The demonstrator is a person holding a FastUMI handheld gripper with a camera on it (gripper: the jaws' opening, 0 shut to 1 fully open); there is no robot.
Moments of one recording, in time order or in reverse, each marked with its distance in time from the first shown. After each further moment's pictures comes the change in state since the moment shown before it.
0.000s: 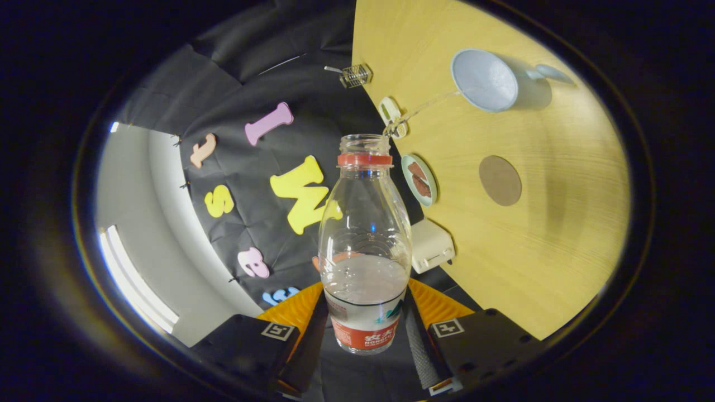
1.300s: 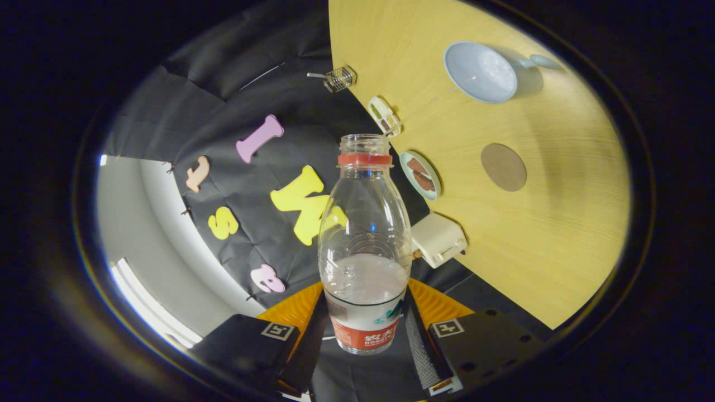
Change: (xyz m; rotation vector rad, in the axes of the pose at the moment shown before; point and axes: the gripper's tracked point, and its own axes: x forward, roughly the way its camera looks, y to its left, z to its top) arm 0.003 0.025 0.013 0.150 -0.010 -0.001
